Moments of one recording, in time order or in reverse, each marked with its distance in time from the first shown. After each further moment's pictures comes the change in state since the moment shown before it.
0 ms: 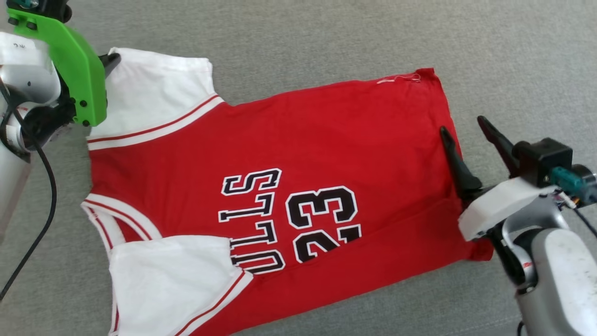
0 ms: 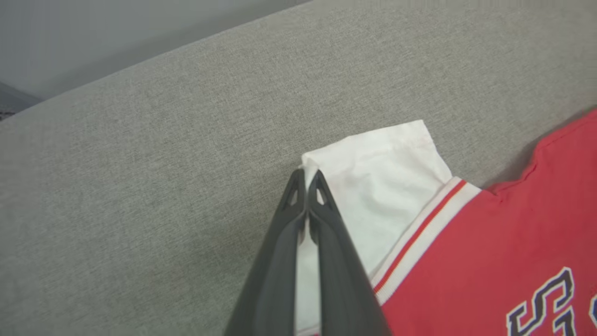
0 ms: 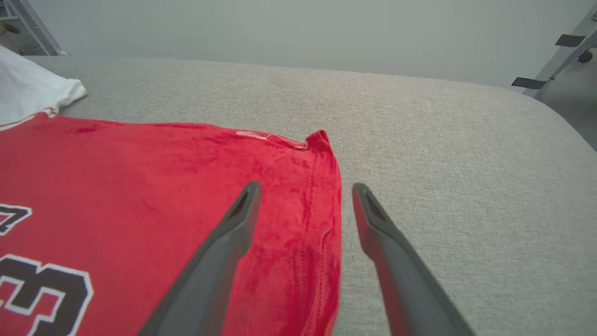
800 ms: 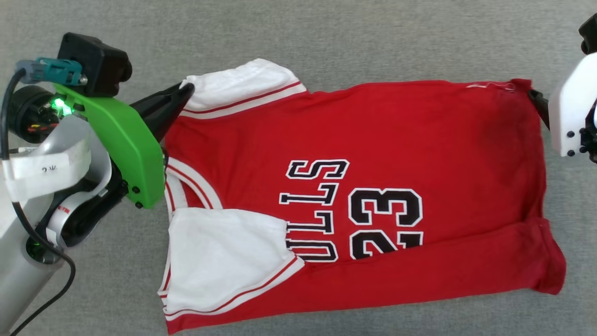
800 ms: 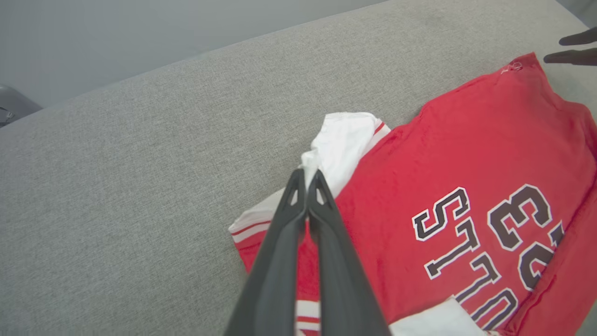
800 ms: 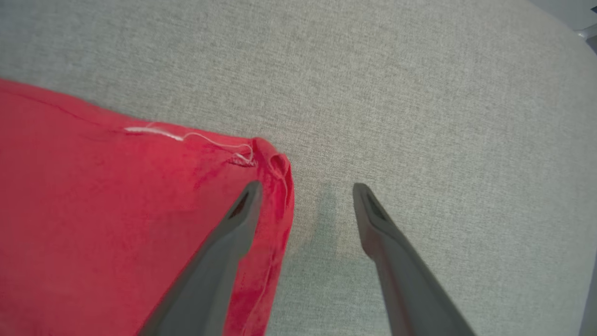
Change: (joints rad) left arm 0.285 0.129 0.044 -0.706 -0.016 0.207 -0.101; right arm -0.374 -0.266 -0.026 0.070 0.097 0.000 0.904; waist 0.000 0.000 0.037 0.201
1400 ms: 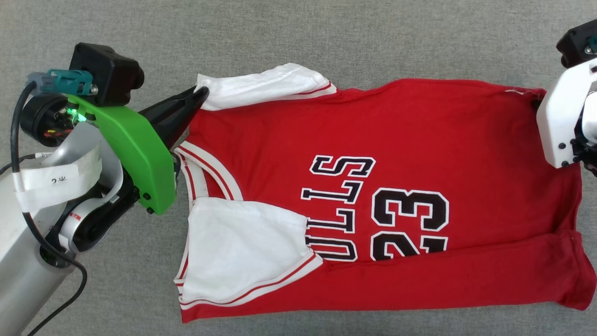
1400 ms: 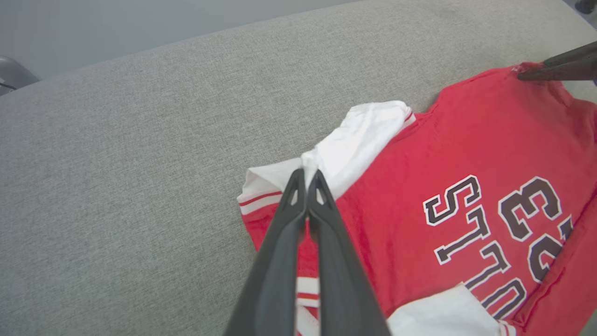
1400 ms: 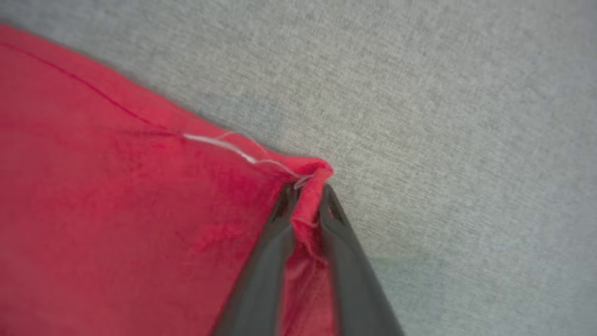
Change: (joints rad) left arm 0.016 -0.027 -0.012 -0.003 0.000 -0.017 -0.053; right arm -0.021 -0.091 0.150 0.101 0.080 -0.001 0.016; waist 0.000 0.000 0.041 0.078
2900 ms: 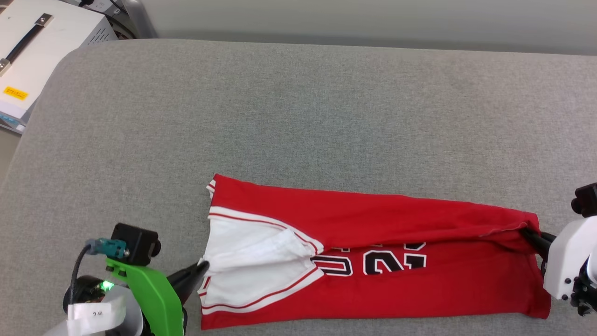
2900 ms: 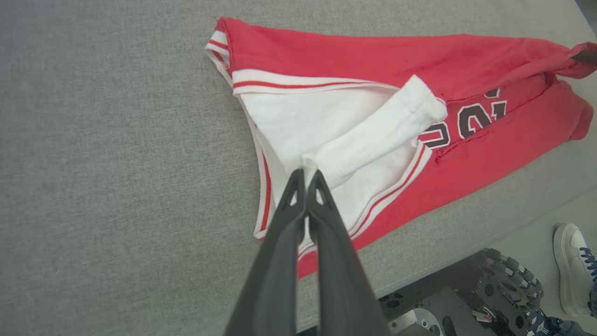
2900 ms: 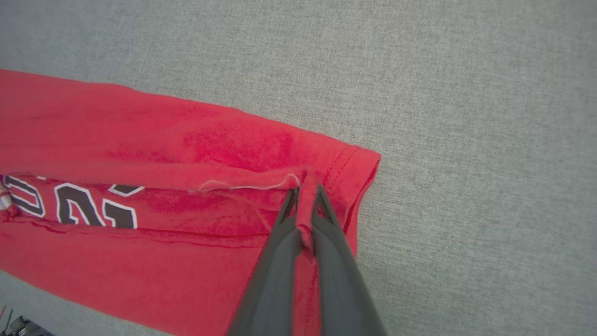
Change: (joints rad) left arm 0.518 0.052 -0.069 0.003 -0.114 0.085 -0.156; right arm 0.565 0.010 -0.165 -0.137 0.273 0.001 -0.361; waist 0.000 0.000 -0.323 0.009
